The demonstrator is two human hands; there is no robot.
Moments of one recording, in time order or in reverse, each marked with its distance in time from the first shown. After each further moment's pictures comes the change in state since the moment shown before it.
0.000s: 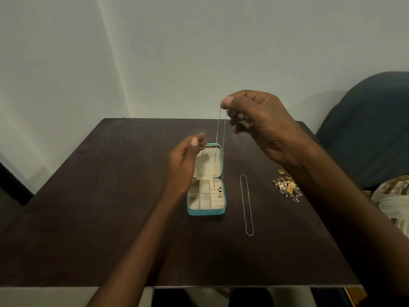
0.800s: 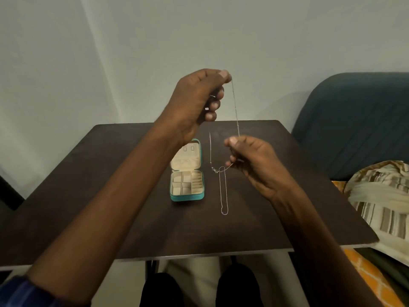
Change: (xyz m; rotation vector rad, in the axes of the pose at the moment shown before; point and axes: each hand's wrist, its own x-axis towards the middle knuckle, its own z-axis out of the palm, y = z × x) left_hand -0.008 0.169 0.055 -0.198 -0.310 -0.073; right_hand -0.104 0.029 -0.032 0.266 0.091 0.132
